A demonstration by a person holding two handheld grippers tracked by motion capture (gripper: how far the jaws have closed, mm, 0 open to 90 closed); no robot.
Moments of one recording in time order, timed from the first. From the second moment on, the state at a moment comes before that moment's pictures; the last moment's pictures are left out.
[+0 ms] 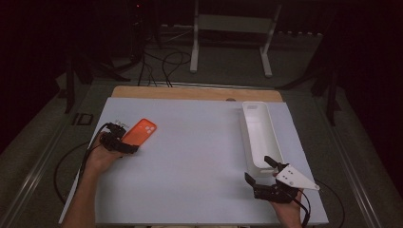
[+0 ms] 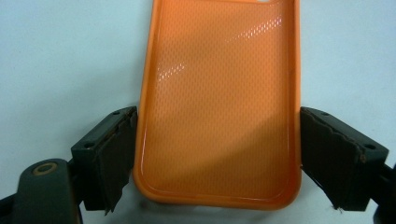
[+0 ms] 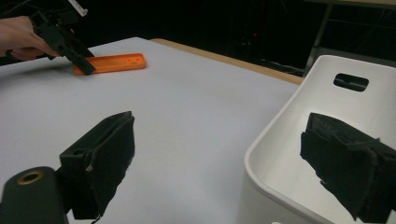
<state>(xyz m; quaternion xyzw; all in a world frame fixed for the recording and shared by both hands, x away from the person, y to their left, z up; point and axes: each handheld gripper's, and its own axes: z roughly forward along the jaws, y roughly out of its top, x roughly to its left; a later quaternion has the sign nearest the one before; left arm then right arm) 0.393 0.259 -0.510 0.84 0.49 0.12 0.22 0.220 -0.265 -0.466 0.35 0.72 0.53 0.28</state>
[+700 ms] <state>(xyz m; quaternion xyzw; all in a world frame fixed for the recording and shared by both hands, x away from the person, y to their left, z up) 0.382 0.262 -0.489 0.82 0.48 0.16 0.25 0.220 -0.264 -0.466 0.35 0.72 0.53 0.28</state>
